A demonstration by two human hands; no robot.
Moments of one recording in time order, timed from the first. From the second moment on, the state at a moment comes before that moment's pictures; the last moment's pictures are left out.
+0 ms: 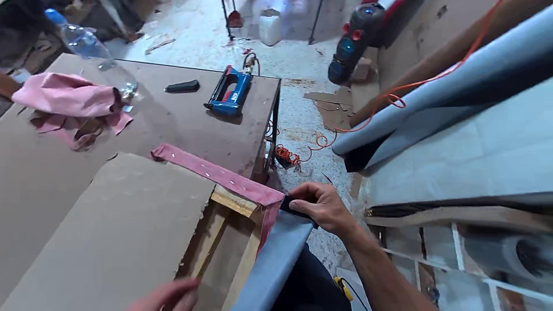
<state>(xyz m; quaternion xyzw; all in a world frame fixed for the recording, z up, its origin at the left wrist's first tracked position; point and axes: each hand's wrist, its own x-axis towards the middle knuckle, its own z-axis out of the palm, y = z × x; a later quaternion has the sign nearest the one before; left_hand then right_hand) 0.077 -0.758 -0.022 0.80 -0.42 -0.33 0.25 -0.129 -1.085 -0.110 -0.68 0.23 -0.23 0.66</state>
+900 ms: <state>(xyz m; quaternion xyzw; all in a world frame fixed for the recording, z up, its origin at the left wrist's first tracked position) 0.029 -0.995 -0.085 0.74 -0.43 -0.27 0.44 -0.168 -1.104 -0.178 -0.68 0.23 -0.18 0.67</state>
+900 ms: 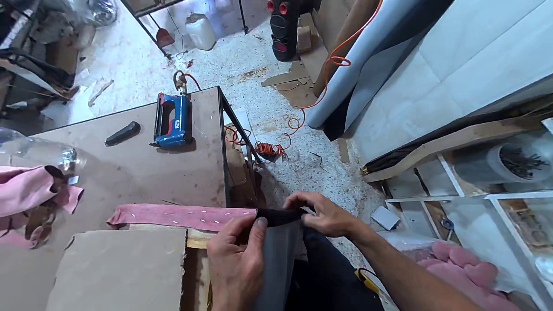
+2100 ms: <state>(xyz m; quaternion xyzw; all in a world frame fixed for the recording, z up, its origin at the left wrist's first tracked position) 0.056 -0.961 -0.124 0.72 -0.62 -0.07 0.31 -0.105 -1.057 -0.140 -0.61 0.47 -0.21 0.60</state>
